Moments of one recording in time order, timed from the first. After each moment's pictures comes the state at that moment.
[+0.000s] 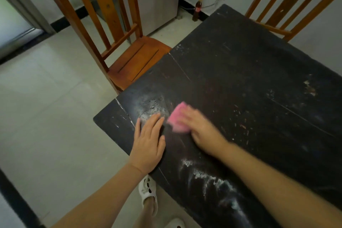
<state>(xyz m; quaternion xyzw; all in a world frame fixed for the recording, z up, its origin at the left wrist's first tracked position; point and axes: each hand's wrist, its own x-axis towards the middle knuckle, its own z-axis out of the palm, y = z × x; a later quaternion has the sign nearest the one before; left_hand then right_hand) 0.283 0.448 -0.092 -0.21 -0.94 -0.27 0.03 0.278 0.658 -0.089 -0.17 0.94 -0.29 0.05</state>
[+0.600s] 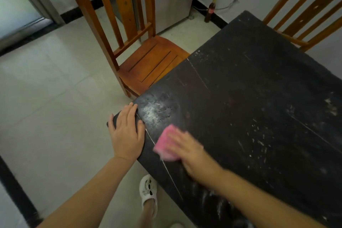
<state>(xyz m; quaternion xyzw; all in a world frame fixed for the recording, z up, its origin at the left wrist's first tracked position) 0.225 0.390 -0.099 0.00 -0.96 -0.25 0.09 0.293 0.590 -0.090 -0.24 0.92 -0.31 0.09</state>
